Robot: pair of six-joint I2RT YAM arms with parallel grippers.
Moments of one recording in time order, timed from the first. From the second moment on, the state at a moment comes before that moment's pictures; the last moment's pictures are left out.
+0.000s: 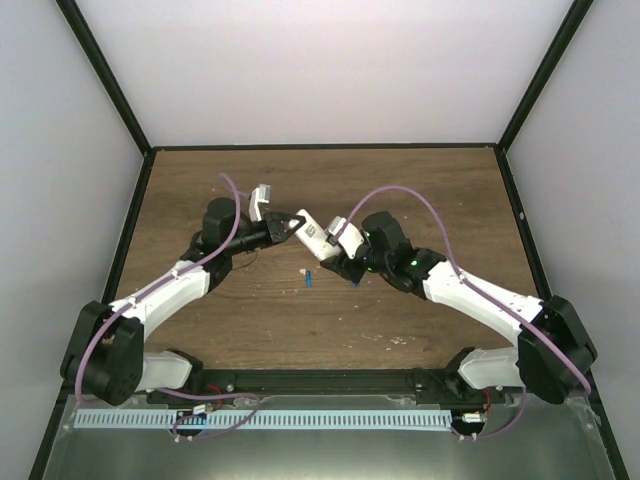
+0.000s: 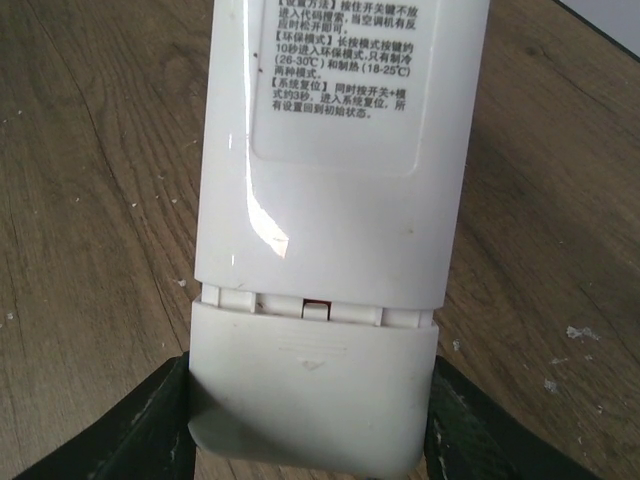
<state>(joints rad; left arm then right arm) -0.42 1.31 0.71 0.36 0.64 -0.89 0.73 1.29 0.83 -0.15 -0.22 -0.25</state>
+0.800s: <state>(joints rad) -0.41 1.27 0.80 0.13 0.56 -0.77 0.73 1.37 0.89 -0.16 -0.25 -0.24</state>
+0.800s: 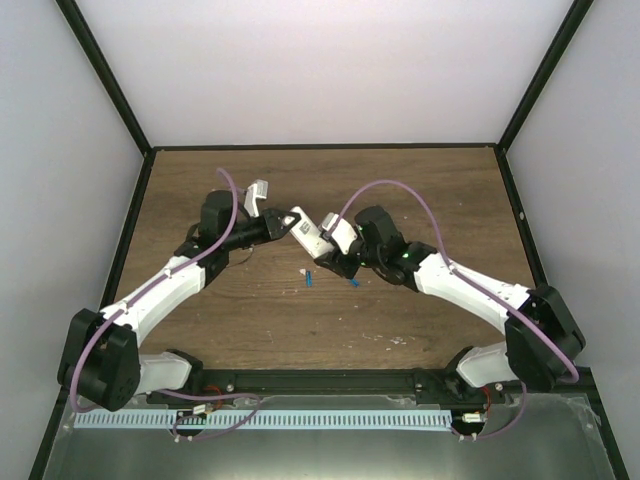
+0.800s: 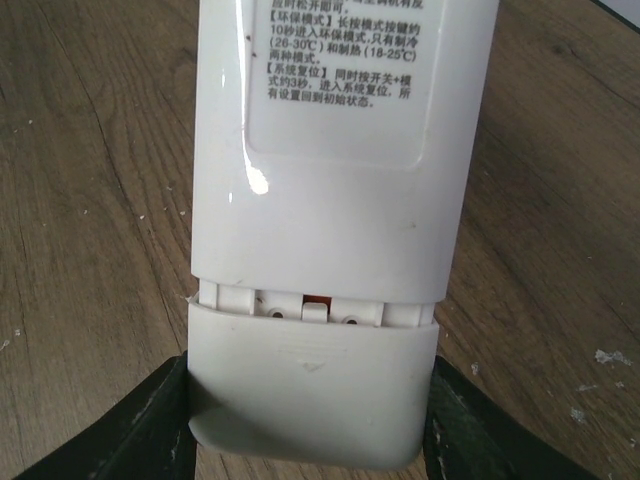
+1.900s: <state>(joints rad) -0.41 1.27 0.81 0.11 0.54 -0.75 0.72 1.38 0.92 -0.18 -0.26 -0.24</state>
